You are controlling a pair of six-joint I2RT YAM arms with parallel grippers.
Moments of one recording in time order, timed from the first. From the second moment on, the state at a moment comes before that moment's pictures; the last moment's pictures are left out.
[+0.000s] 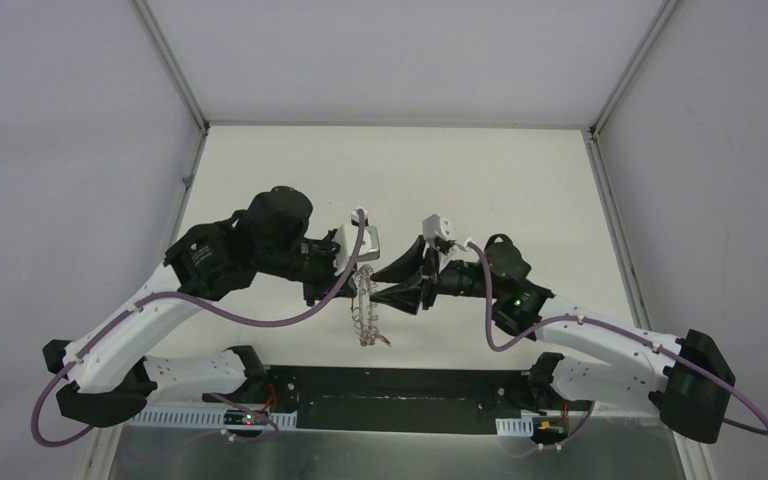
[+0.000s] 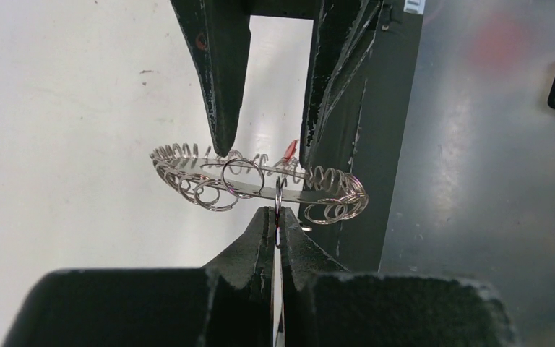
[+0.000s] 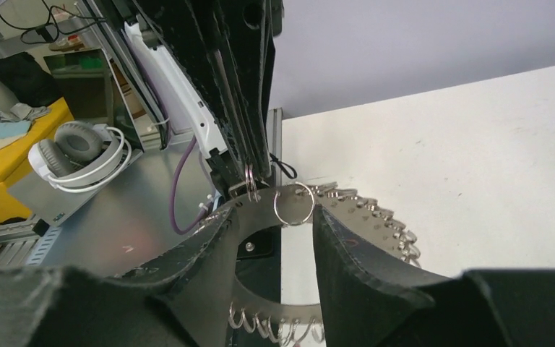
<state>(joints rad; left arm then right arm) -0.94 1.02 1.39 -1.05 0.45 0.26 0.99 1.01 0.61 0.56 -0.58 0.31</state>
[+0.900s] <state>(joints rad) -0.94 1.11 1.50 -1.26 0.40 0.32 1.01 1.19 0.69 0.70 -0.70 0.41</state>
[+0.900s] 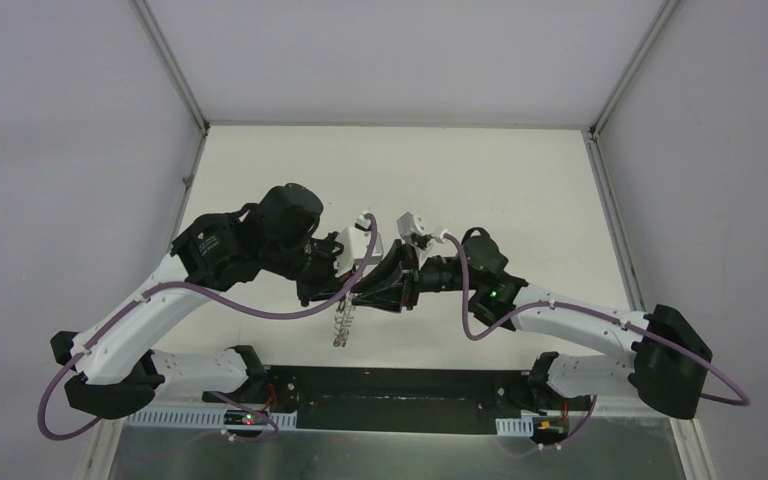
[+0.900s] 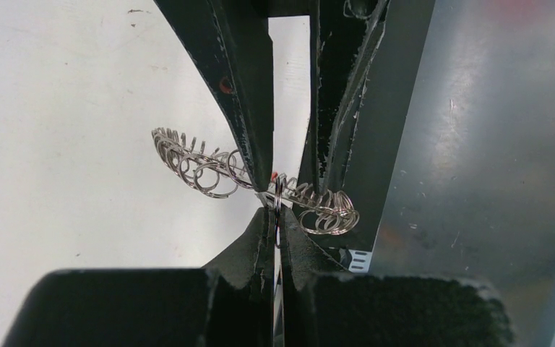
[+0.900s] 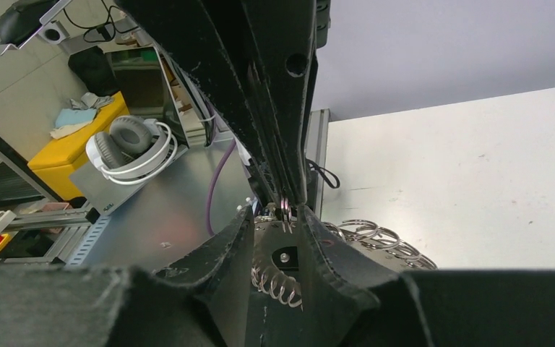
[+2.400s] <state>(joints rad) -0.94 0.64 1.08 -0.66 0.45 0.23 1.03 1.03 0.63 0.68 -0.64 0.33</state>
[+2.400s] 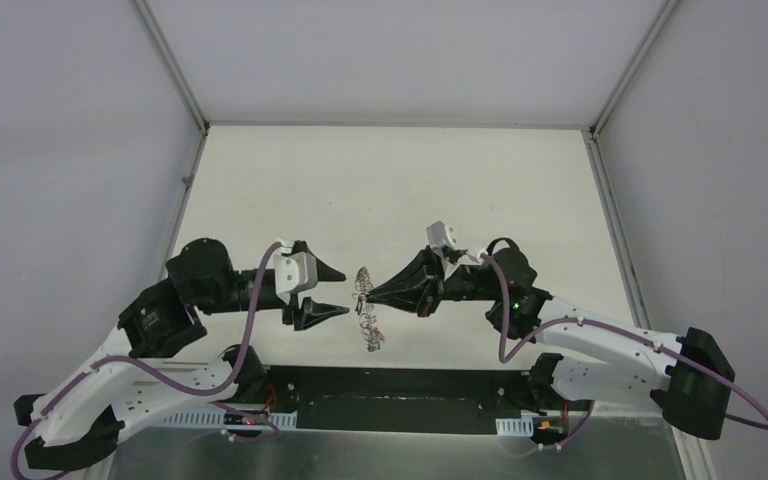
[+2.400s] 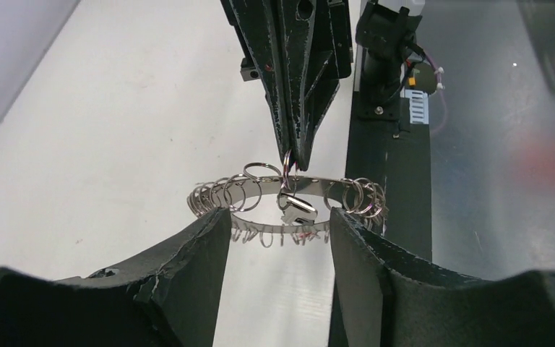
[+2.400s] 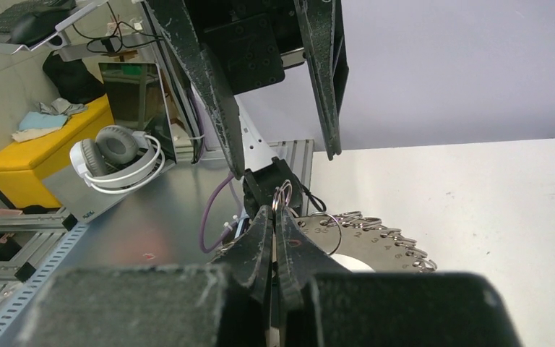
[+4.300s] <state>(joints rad) -0.94 0.58 0.90 -0.49 0.55 0.22 1.04 1.03 0.62 0.71 -0.68 0.32</state>
